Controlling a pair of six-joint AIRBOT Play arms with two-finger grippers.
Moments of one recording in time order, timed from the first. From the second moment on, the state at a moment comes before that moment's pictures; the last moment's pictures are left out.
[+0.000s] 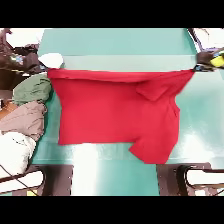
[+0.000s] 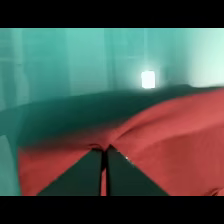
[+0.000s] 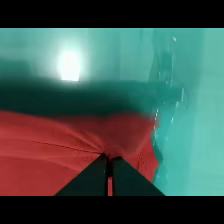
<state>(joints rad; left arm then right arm) 0.20 -1.39 1.49 0.88 -1.25 -1.33 -0.16 -1.52 1.81 -1.34 1.53 1.56</state>
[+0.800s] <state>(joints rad) 0.12 -1.58 1.48 1.00 -0.92 -1.12 -0.07 -1.71 1.77 -1.44 1.14 1.56</state>
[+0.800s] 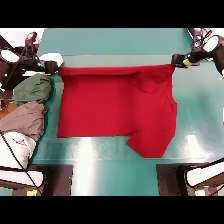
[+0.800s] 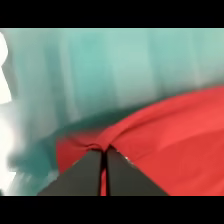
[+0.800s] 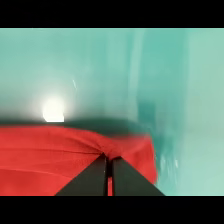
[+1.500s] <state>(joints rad) 0.12 -1.59 1.39 1.17 -1.23 -1.16 -0.02 -1.60 1.41 -1.49 1.23 1.56</state>
